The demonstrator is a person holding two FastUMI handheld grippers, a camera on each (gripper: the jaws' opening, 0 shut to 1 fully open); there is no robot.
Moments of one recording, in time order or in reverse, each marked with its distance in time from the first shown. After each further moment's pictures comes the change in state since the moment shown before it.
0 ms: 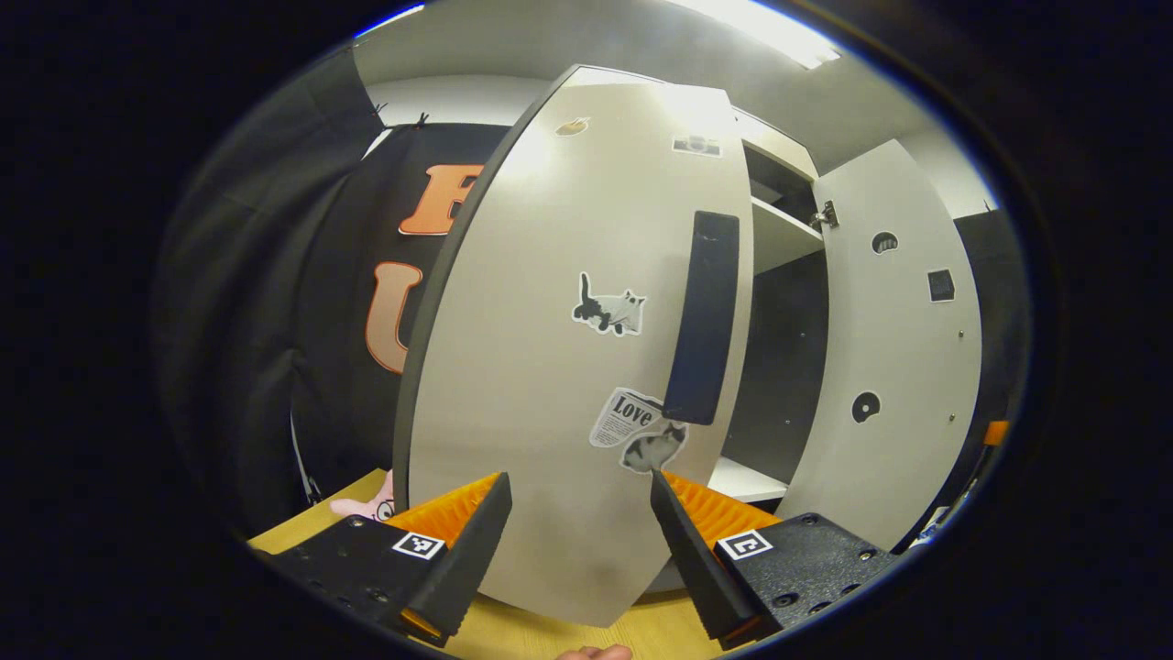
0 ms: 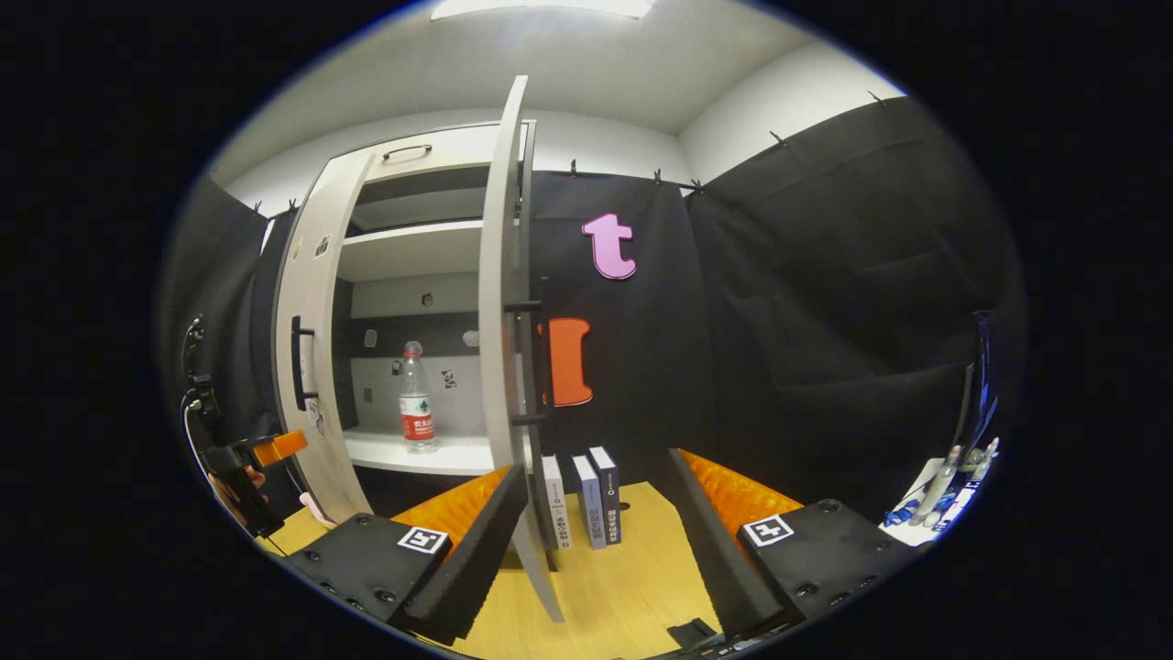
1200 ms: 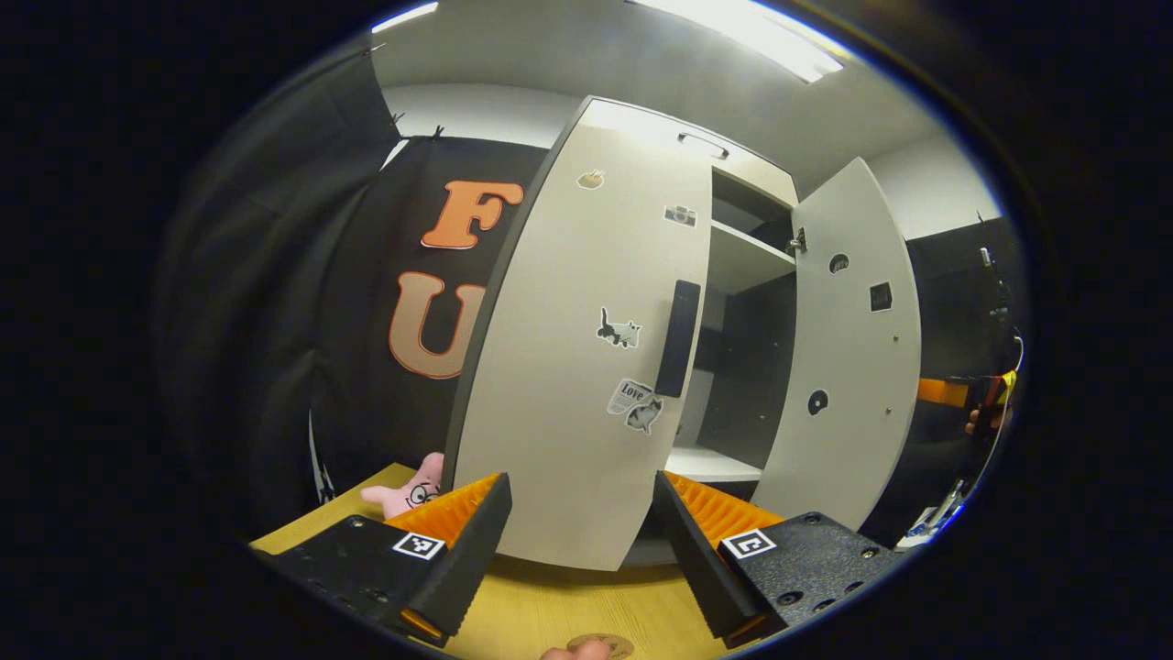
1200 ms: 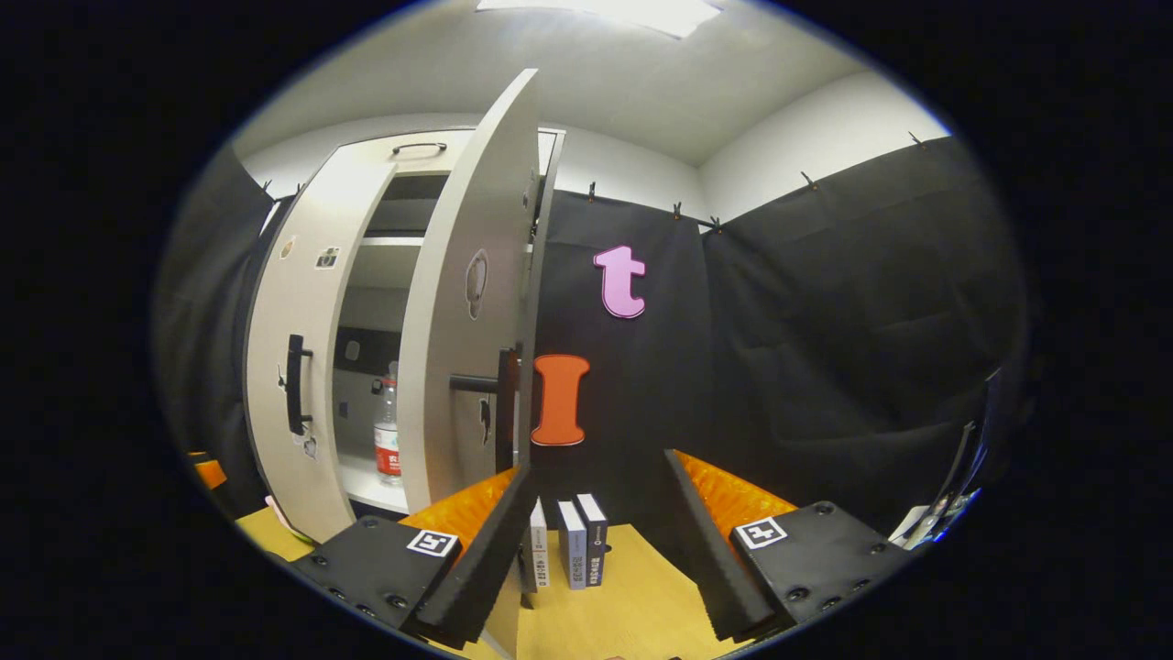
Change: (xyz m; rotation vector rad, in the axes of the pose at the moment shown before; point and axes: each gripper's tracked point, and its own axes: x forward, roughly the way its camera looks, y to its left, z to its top) left arm -0.100 0.029 0.009 -0.029 -0.020 -0.010; right arm 0.055 0.051 0.044 -0.101 -0.085 0.001
